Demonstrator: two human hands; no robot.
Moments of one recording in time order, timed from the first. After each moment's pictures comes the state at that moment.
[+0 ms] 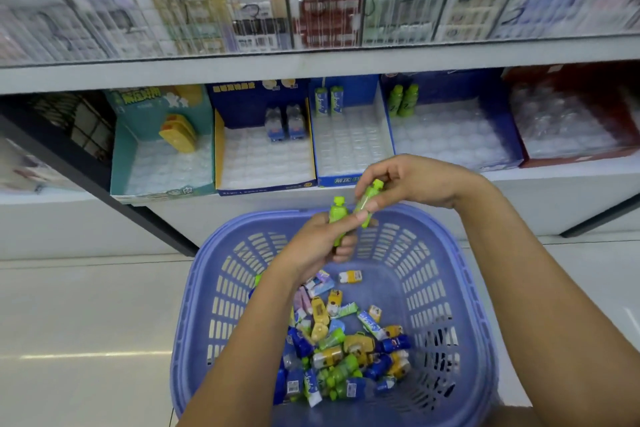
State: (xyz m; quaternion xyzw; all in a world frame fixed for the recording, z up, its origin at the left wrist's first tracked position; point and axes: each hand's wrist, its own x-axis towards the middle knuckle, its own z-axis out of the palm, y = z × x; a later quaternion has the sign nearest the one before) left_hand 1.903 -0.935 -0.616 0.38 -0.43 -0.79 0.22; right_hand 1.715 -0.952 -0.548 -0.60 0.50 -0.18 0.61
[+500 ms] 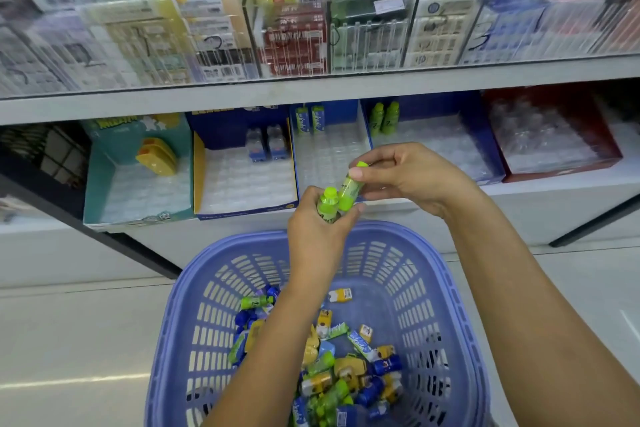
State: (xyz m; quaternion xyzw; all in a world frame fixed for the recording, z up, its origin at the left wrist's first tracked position) left_hand 1.861 -0.941 -0.591 0.53 -0.58 -0.43 0.45; right_hand 1.708 -0.958 -0.524 -0.43 0.56 -0.40 0.58
